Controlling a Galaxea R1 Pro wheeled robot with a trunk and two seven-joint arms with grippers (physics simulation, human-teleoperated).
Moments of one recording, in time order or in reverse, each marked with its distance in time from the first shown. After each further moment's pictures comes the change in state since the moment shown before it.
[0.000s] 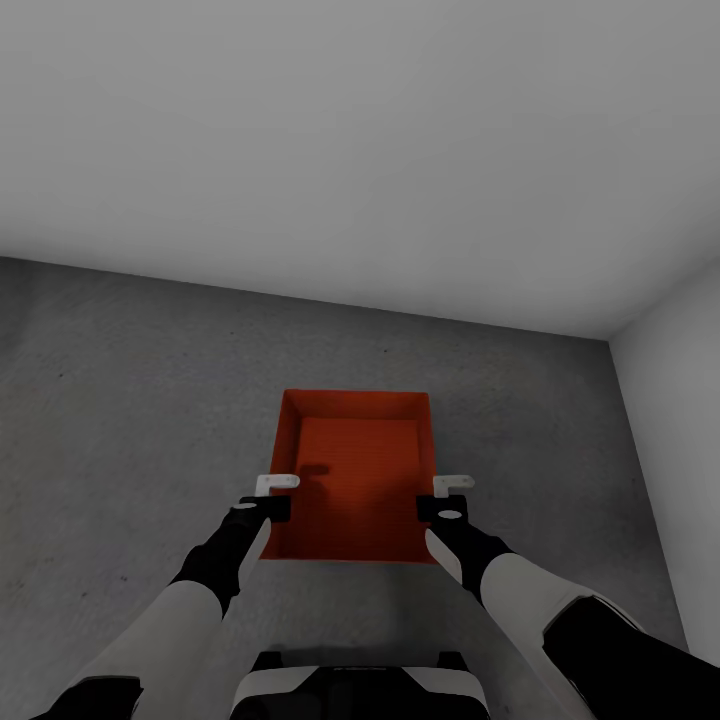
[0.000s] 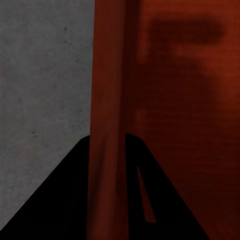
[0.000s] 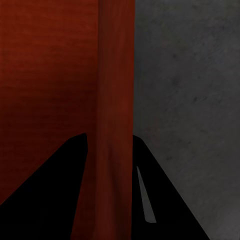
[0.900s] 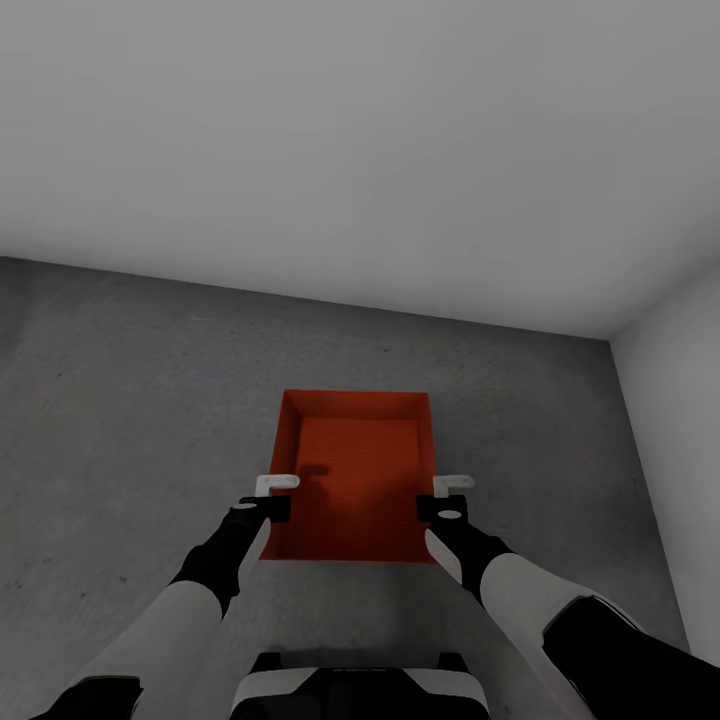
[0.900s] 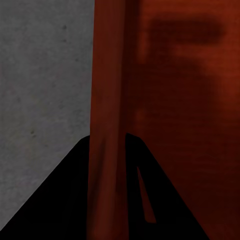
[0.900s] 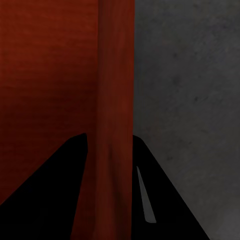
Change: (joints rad) left arm 0.000 0.001 0.000 0.002 0.002 0.001 -0.002; right arm 0.000 0.001 0.000 0.000 0.001 0.003 -0.001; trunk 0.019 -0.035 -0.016
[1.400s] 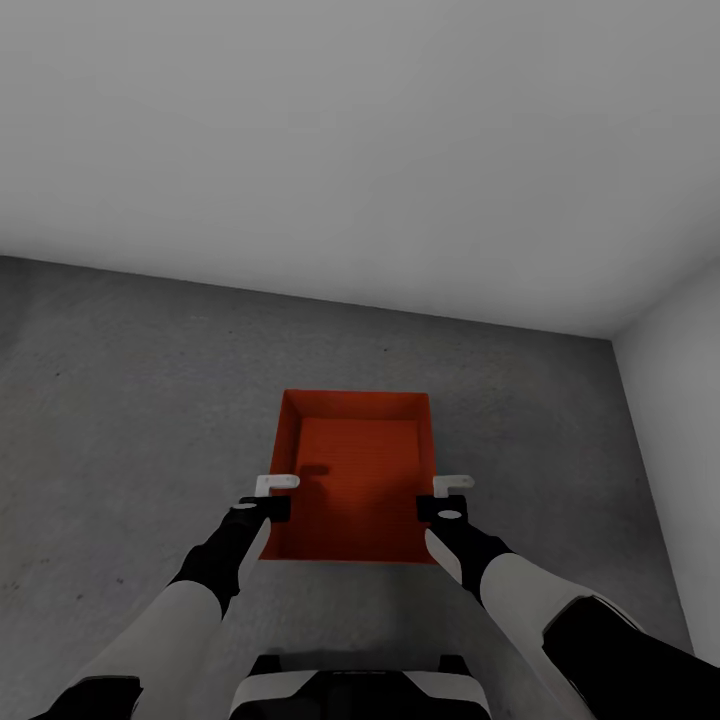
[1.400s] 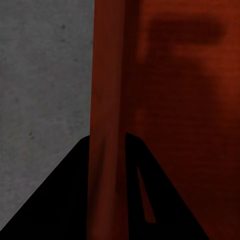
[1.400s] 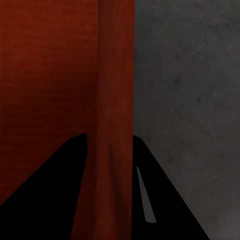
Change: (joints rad) left arm 0.000 0.000 0.000 0.000 0.000 0.001 -0.001; right arm 0.000 0.000 -0.001 0.000 0.001 0.001 0.000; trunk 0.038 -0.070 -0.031
